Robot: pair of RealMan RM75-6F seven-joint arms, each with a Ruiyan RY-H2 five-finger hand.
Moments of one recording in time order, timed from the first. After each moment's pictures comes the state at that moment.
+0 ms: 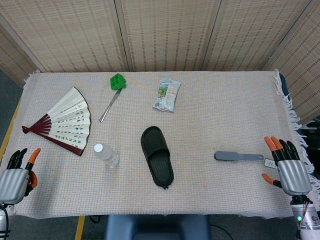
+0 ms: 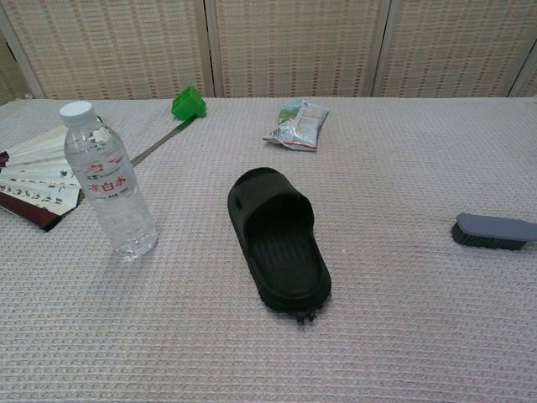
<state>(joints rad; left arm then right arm) -0.12 -1.17 -0.04 -1.54 1.51 1.48 0.12 0.10 -1.17 0.06 -1.58 -1.50 1.46 -0.11</state>
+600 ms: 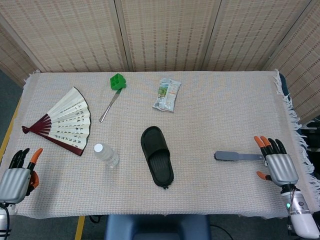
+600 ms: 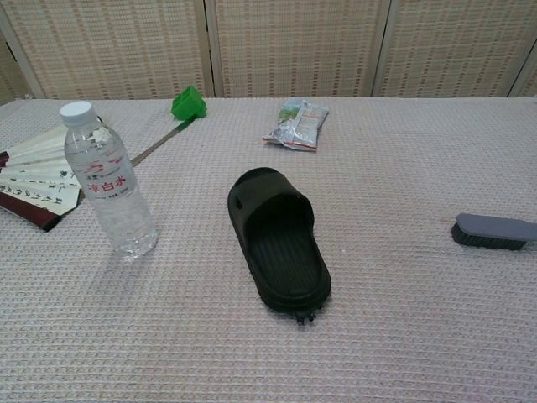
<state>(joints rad) -0.13 -1.17 -0.03 -1.54 1.51 1.46 0.11 0.22 -1.21 0.08 -1.50 -1.37 1.19 -0.21</state>
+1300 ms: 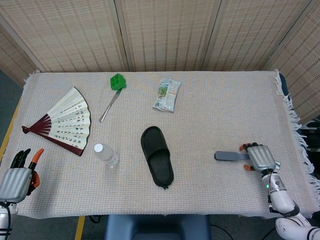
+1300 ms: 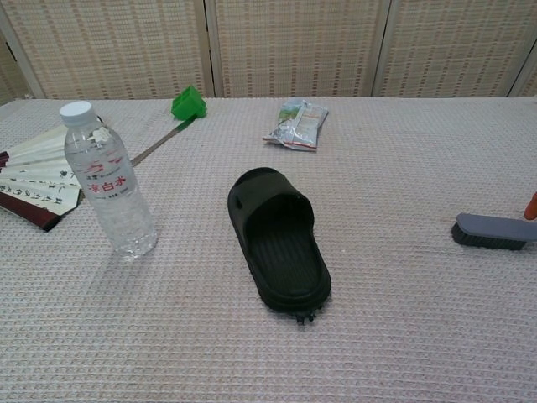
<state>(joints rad) -0.13 -1.17 -0.03 -1.54 1.50 1.44 0.11 0.38 -1.41 0.09 -1.22 -1.27 0.95 -0.21</state>
